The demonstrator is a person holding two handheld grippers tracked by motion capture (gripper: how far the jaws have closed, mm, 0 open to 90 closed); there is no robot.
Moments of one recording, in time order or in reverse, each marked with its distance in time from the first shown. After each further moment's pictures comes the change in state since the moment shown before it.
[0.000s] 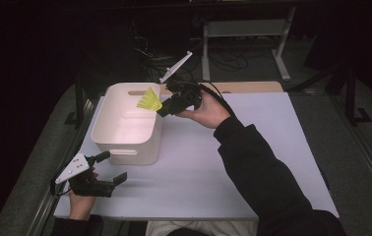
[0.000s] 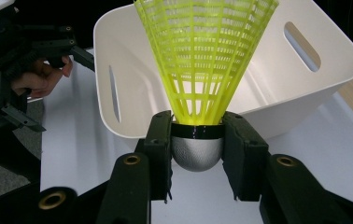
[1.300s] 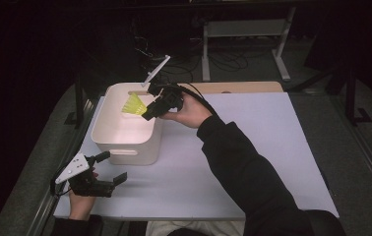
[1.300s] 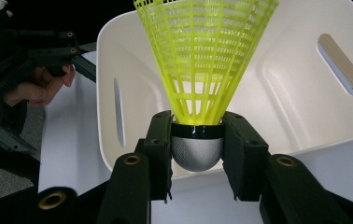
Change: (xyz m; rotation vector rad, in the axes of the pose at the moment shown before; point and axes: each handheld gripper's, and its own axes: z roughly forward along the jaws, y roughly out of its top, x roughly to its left) left arm 0.000 0.000 0.000 -0.001 -0.002 -0.001; right arm 0.006 0.024 0.042 0.034 0.047 -0.034
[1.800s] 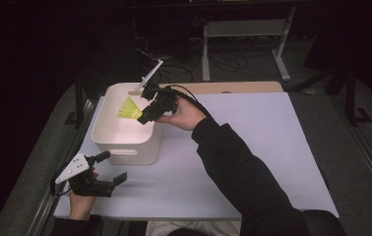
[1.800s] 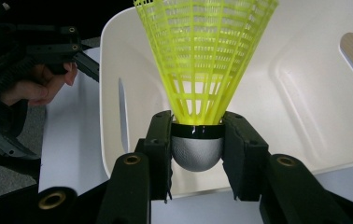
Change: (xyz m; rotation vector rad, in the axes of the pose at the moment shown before) left arm 0.000 0.000 0.000 -0.001 0.000 0.000; right arm 0.004 0.003 0.017 0.021 0.018 -0.014
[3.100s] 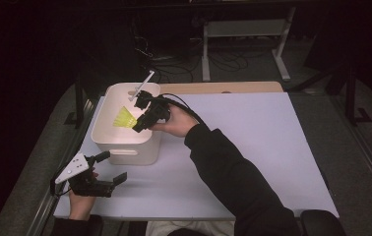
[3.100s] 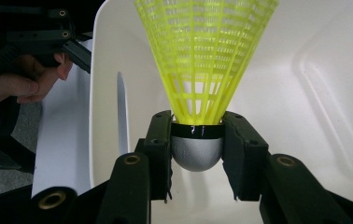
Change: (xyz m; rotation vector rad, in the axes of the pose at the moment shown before) left arm 0.000 0.000 0.000 -0.001 -0.002 0.000; right arm 0.002 -0.003 0.036 0.027 0.036 -0.003
